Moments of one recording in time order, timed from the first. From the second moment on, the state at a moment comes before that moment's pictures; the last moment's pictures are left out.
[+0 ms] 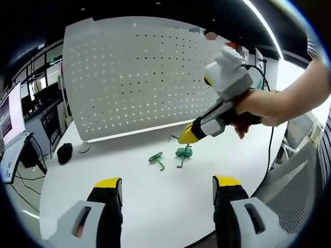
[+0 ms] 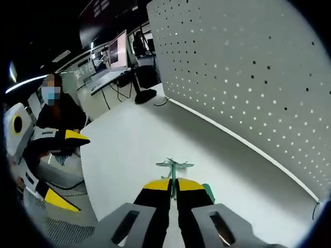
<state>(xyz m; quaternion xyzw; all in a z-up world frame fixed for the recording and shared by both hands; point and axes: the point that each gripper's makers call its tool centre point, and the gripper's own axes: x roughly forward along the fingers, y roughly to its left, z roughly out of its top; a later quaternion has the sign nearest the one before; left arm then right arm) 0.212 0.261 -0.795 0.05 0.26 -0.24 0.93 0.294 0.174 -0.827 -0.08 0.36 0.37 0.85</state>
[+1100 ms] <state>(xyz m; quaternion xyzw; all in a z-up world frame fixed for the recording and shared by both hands) 0.249 0.212 -0.745 0.03 0.20 -0.33 0.92 0.242 0.156 -0.756 0.16 0.36 0.36 0.84</state>
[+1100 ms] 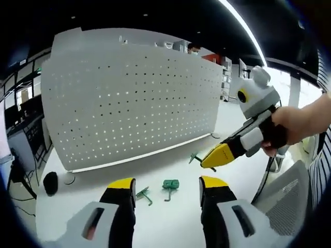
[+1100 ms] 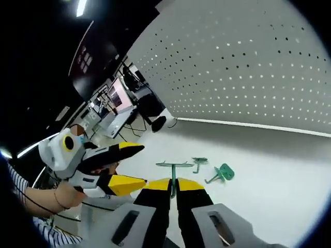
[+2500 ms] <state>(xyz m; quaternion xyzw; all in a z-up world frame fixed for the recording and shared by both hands) 0.217 0.154 -0.690 0.01 0.16 -0.52 0.84 0.194 0.169 -0.710 0.39 0.41 0.49 0.66</state>
